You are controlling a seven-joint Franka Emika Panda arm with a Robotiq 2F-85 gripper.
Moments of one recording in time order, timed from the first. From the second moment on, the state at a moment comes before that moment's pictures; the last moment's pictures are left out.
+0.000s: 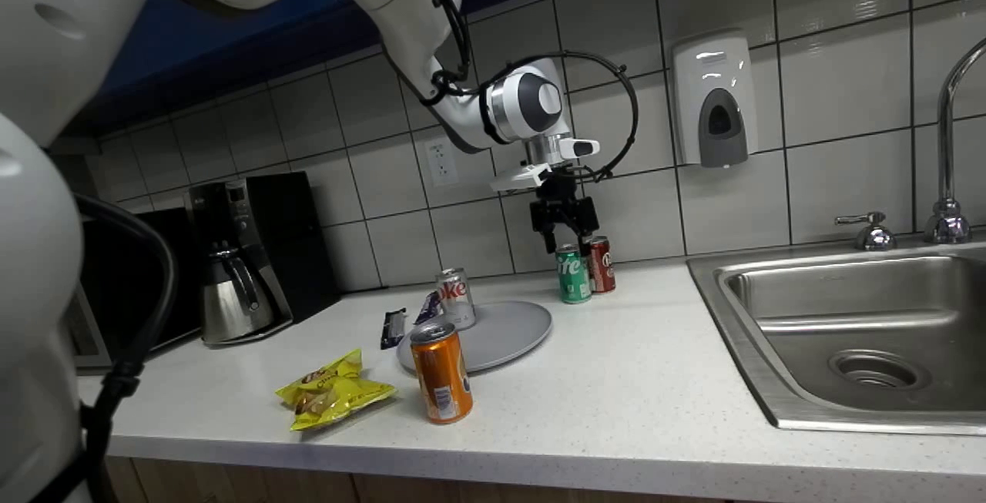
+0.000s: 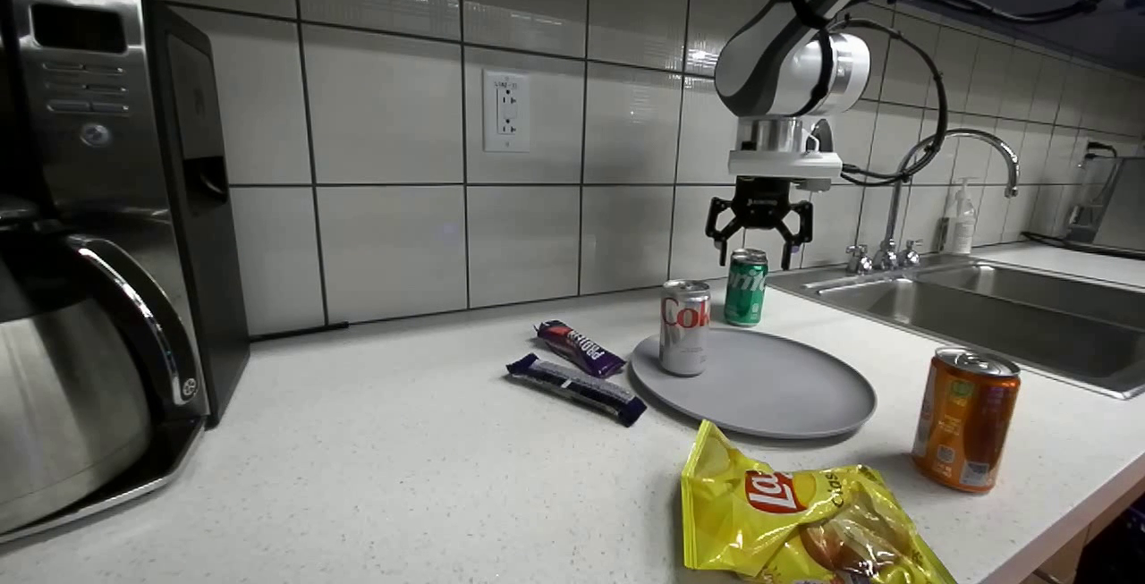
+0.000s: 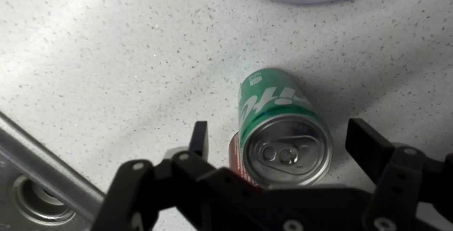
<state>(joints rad) -0.06 0.61 -0.14 -1.56 0.06 2.19 0.38</state>
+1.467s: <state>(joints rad) -0.05 0.64 -0.14 -1.51 0.06 2.19 0.38</state>
